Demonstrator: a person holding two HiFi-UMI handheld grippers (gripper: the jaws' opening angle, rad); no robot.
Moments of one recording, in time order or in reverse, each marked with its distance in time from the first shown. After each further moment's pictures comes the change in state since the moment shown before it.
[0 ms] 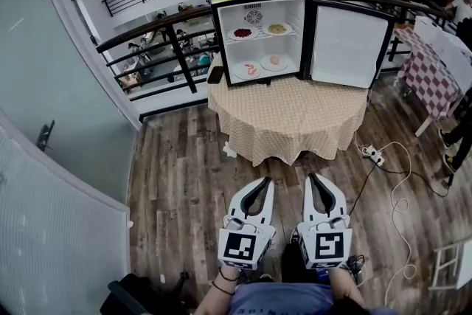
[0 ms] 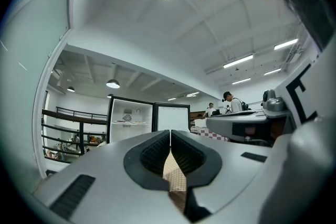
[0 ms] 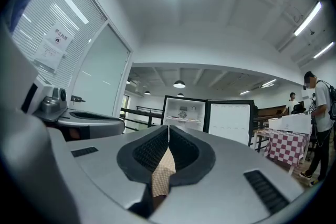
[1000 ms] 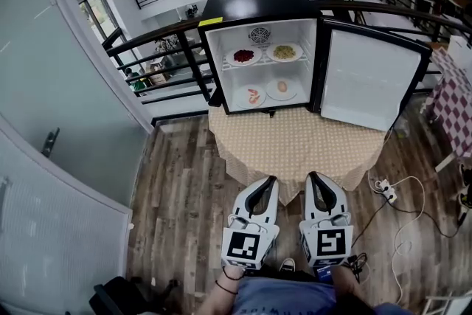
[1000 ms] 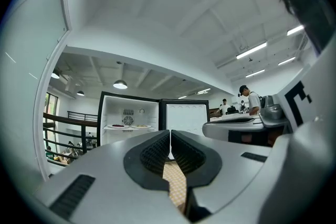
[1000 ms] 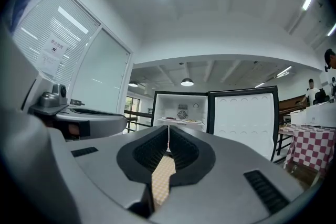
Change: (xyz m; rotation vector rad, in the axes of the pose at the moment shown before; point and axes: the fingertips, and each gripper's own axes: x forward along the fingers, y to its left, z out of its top) left arm 0.229 0.025 0.001 0.026 0.015 0.132; right arm 0.188 -0.148 -0.013 0.054 0.006 0.154
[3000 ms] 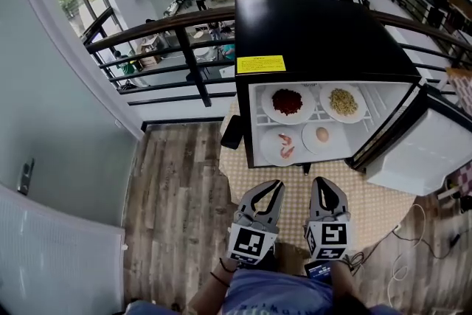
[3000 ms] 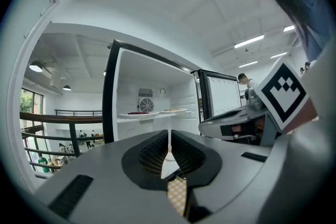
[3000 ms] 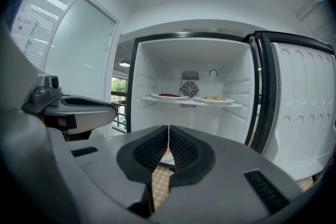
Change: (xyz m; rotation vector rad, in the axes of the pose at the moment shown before) left arm 0.221 0.268 -0.087 0.072 0.114 -0.125; right arm 0.359 0.003 -0.073 0.017 0.227 -0.051
